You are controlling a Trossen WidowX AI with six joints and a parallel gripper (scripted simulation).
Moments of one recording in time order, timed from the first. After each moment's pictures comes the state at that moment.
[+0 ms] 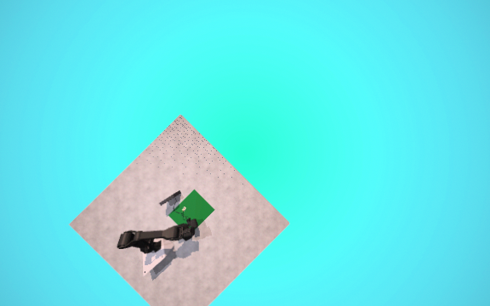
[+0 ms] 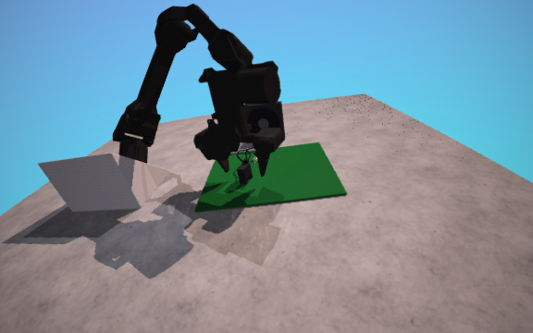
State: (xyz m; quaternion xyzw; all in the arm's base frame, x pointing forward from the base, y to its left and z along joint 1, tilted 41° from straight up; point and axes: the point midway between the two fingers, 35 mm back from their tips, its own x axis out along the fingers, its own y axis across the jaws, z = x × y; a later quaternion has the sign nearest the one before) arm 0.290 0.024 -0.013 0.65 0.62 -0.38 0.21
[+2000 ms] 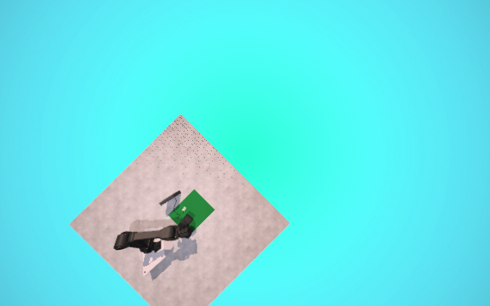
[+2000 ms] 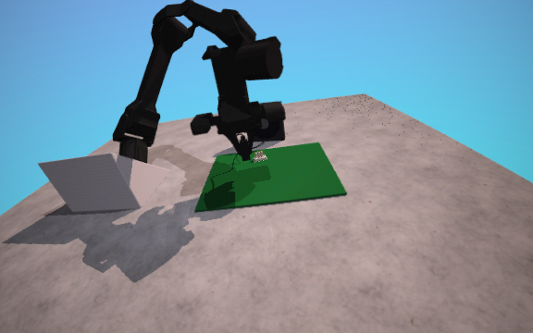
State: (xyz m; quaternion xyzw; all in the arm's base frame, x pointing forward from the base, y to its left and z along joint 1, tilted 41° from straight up) arm 0.297 0.017 0.029 0.57 0.70 -0.21 0.37
